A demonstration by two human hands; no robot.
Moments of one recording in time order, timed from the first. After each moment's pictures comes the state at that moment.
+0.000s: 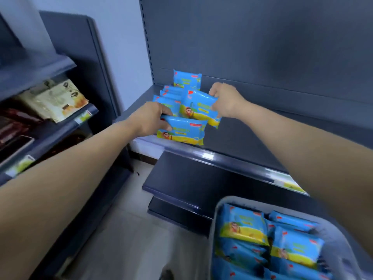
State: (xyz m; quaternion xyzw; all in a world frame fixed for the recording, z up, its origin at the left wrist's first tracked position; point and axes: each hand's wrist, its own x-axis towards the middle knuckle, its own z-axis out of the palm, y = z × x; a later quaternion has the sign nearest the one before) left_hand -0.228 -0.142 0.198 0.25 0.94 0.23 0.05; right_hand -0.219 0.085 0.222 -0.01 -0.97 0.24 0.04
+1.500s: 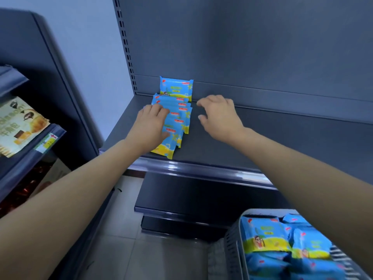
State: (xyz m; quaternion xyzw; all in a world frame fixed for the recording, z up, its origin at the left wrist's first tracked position) left_hand -0.339 -0.167 0.152 0.36 0.92 0.10 -0.12; right_hand -0.258 0.021 0.198 -0.02 -0.99 0.04 0.15
